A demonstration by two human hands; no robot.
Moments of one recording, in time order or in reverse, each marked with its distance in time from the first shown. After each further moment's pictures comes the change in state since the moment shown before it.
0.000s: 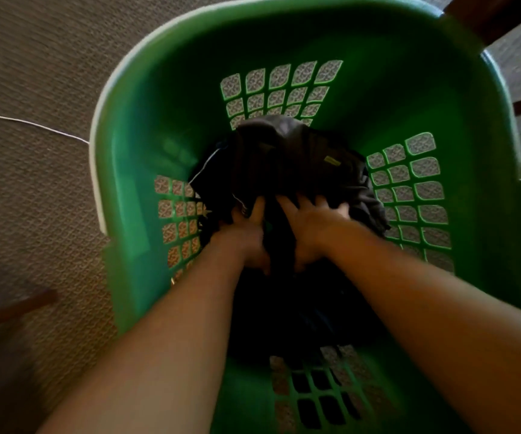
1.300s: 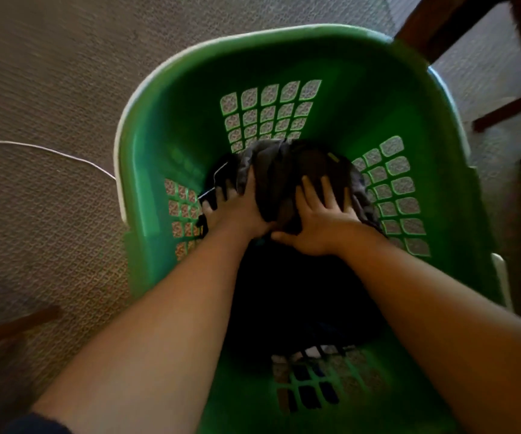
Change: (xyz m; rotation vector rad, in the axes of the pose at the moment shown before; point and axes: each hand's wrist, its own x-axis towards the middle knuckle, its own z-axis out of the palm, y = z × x) left_hand 0.004 0.005 -0.017 -0.100 0.348 0.048; right_hand -0.021 0.026 0.017 0.116 0.224 0.037
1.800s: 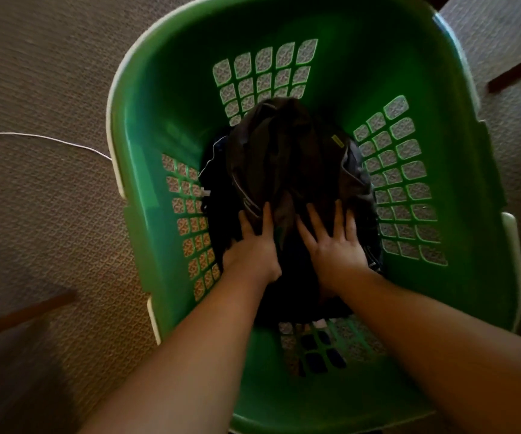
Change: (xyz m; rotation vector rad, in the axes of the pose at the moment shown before) left_hand -0.071 -0.005 0.068 0.133 -0.244 -0.049; right_hand -0.043 -0.007 0.098 -0.297 0.023 0.036
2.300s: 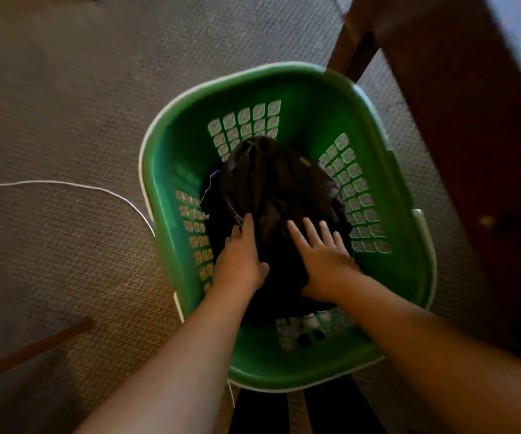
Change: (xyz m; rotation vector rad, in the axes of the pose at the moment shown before) left_hand -0.075 -0.001 -0.036 -0.122 0.279 0.103; right_hand -0.078 0.017 -0.049 0.322 0.027 -0.052
